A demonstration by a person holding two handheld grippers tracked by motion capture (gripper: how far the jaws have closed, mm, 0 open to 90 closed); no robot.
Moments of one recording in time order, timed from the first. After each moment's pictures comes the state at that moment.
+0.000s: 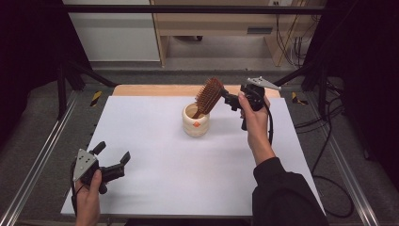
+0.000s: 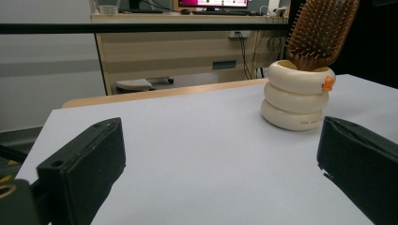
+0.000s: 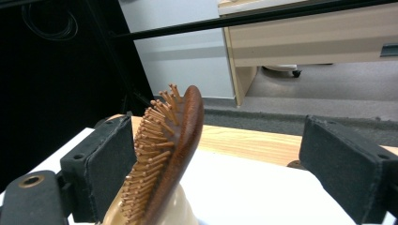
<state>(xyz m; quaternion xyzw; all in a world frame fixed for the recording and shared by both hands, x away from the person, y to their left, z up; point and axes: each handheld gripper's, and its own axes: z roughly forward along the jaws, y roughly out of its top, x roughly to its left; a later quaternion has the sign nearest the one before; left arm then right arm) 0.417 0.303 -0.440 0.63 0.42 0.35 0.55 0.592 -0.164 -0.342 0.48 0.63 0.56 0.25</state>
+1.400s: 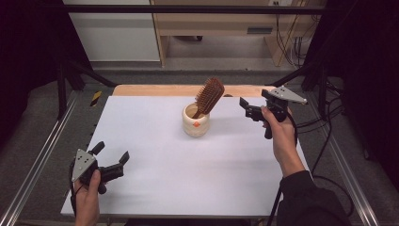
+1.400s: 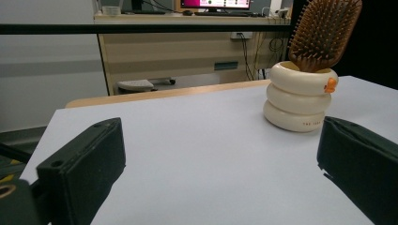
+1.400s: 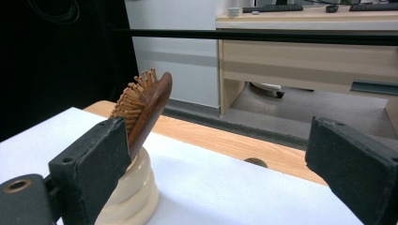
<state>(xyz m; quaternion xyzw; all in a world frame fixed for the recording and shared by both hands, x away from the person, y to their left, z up) 0.416 0.305 -0.440 0.63 0.42 0.36 0.55 0.549 -0.219 -0.340 0.42 0.65 0.55 0.30</state>
